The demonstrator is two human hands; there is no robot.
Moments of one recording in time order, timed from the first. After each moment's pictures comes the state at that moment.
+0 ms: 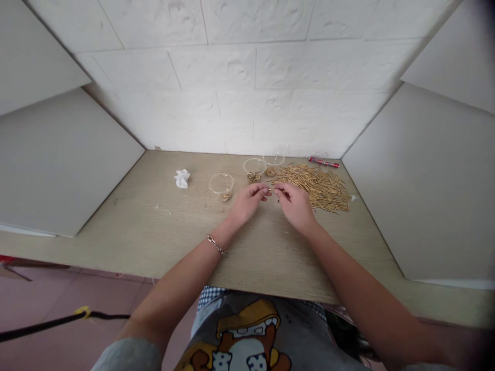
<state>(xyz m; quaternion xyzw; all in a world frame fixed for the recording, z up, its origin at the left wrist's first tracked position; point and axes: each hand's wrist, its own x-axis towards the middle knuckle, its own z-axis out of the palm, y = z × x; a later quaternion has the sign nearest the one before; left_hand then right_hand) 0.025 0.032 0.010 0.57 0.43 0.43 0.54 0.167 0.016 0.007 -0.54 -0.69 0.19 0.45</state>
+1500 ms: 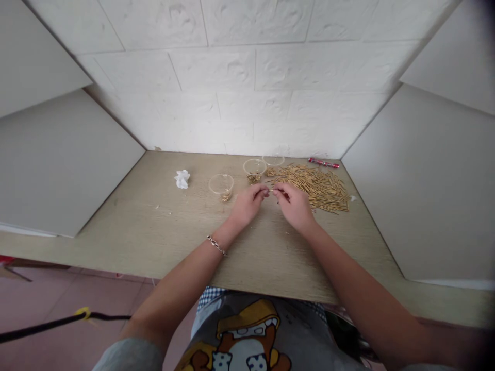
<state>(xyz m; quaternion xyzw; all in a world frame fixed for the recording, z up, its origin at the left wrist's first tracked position) 0.021 0.028 0.013 0.72 0.49 0.37 0.33 0.167 0.015 0.006 -0.54 -0.69 0.19 0.44</state>
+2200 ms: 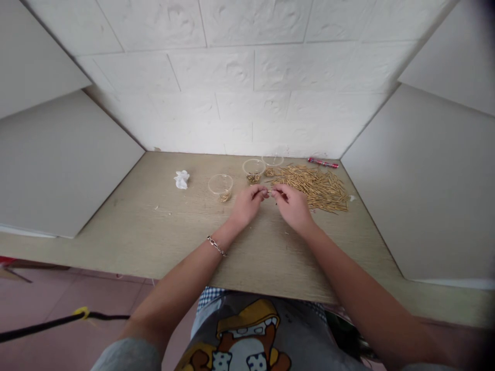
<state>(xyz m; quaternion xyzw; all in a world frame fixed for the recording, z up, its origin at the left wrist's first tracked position) 0.023 0.028 0.010 0.69 0.50 0.39 0.36 0.163 0.014 0.007 -0.55 -0.68 0.20 0.44</state>
